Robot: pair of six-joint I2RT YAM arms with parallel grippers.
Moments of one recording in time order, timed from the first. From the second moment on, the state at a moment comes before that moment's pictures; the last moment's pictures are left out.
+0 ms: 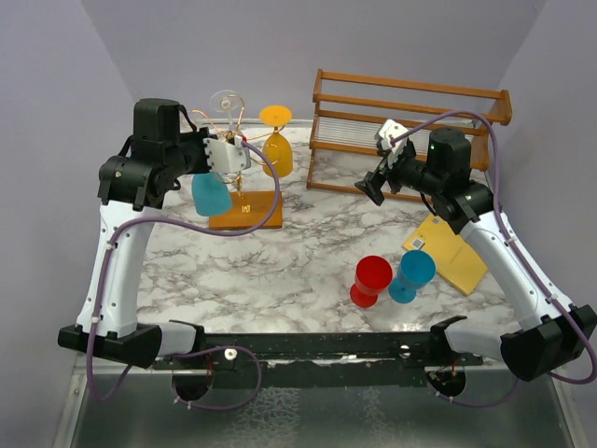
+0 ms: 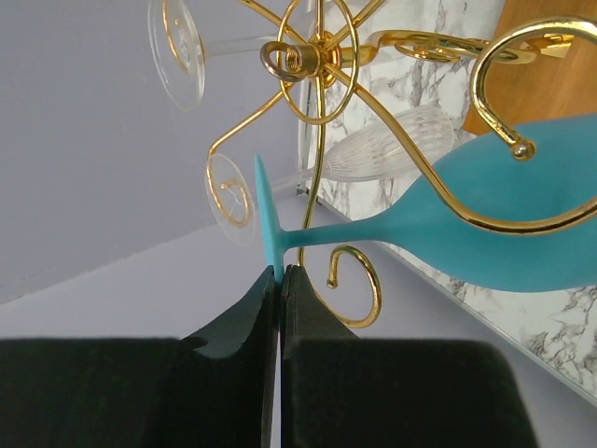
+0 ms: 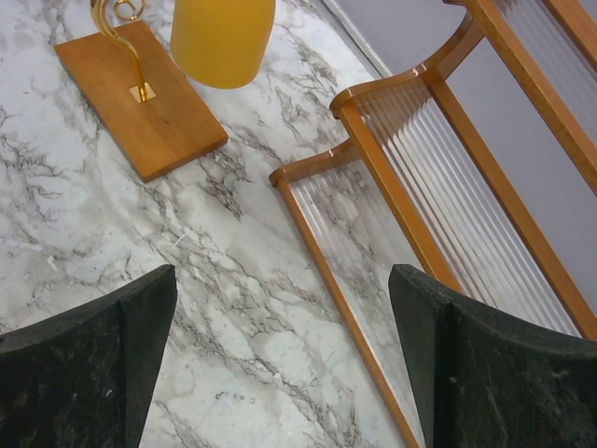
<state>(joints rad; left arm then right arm) -0.21 1.30 1.80 -1.11 0.08 1.33 0.36 1.22 1.24 -0.36 -0.46 -0.46</state>
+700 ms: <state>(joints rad) -0.22 1.30 1.72 -1.01 -0.07 1.33 0.36 1.22 1.24 -0.36 -0.46 -0.46</state>
